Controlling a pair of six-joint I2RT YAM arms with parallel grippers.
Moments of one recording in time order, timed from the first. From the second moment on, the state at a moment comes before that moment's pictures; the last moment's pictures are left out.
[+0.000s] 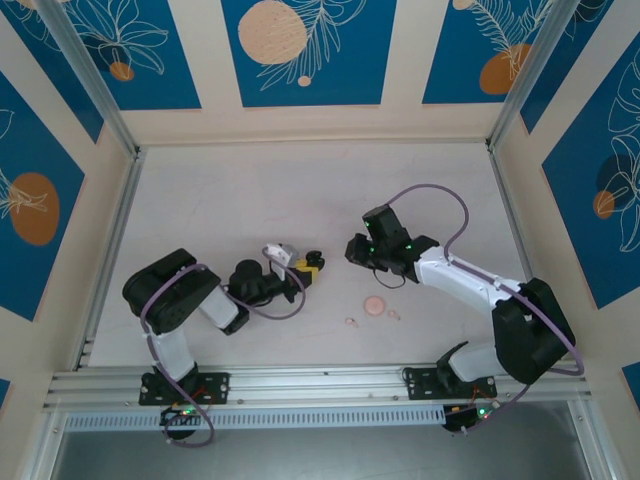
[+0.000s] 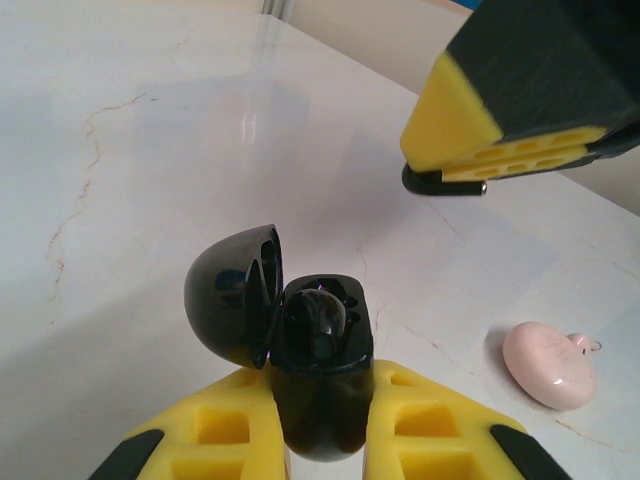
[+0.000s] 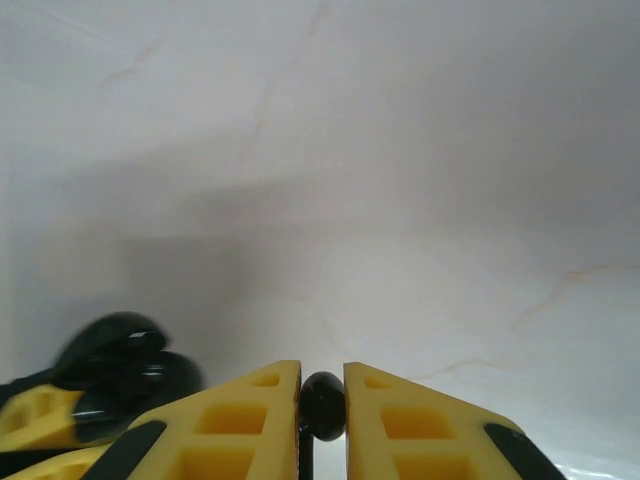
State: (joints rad) left arm -0.69 1.80 0.33 1.28 0.34 -0.27; right arm 0.58 1.39 0.84 -0.37 -0.08 0.79
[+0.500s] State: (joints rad) left arm -0.69 1.79 0.31 1.28 0.33 -0.24; right arm 0.57 1.52 0.84 -0.57 -0.08 0.72
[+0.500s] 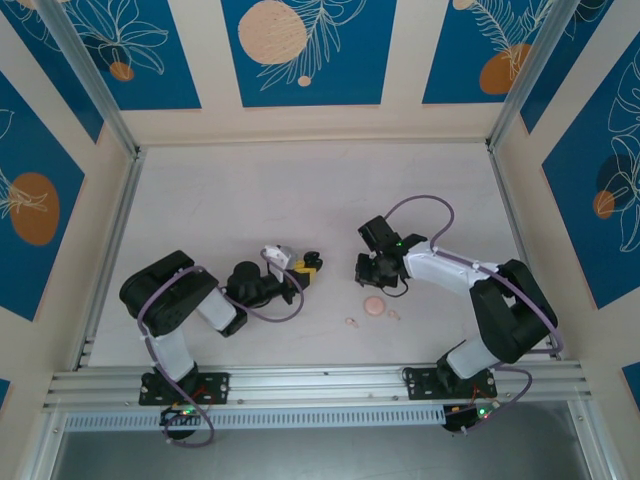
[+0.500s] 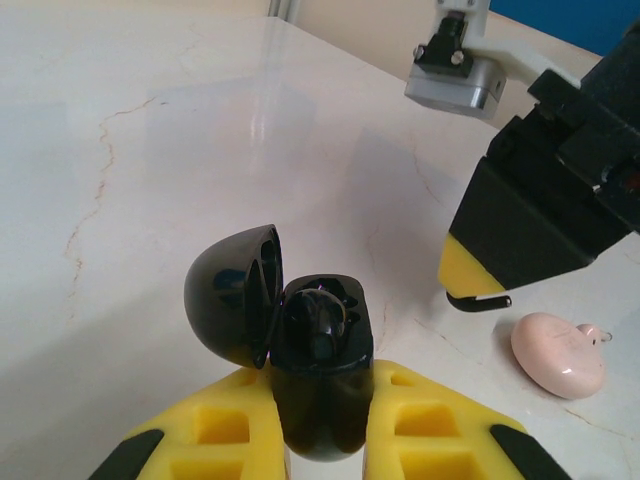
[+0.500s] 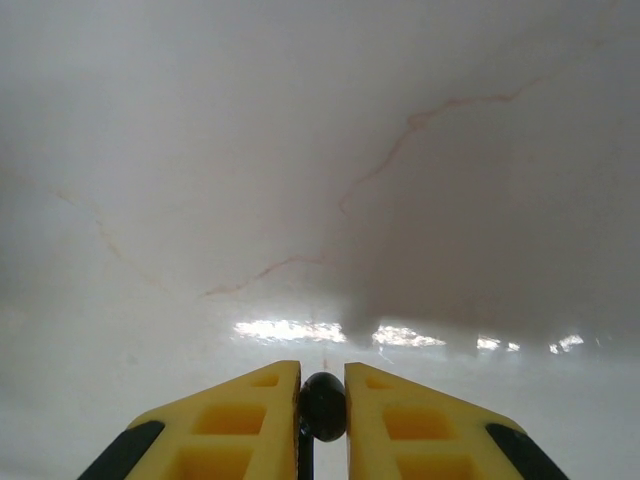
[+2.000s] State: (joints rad) left arm -0.69 1.71 0.31 1.22 0.30 -0.18; right arm 0.51 1.61 1.21 -0.90 -0.17 0.66
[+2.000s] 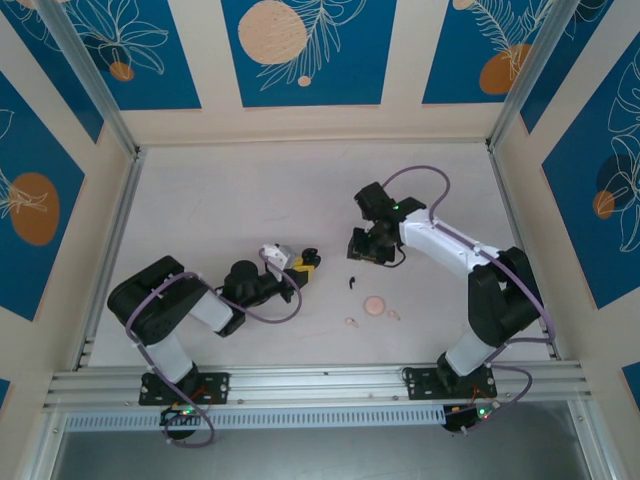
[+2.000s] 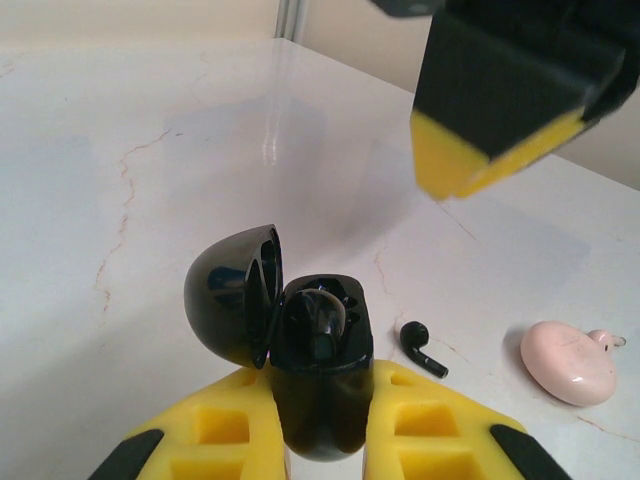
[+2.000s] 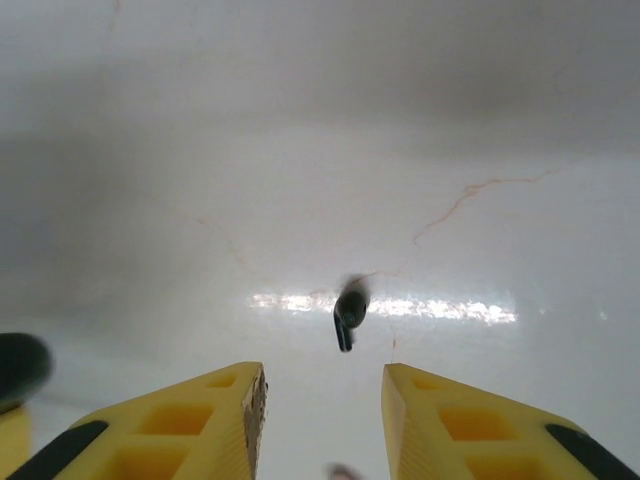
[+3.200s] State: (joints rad) left arm -0.69 1.63 0.29 1.12 0.29 -0.13; right arm 0.53 2.02 1.39 -1.09 -0.30 0.55
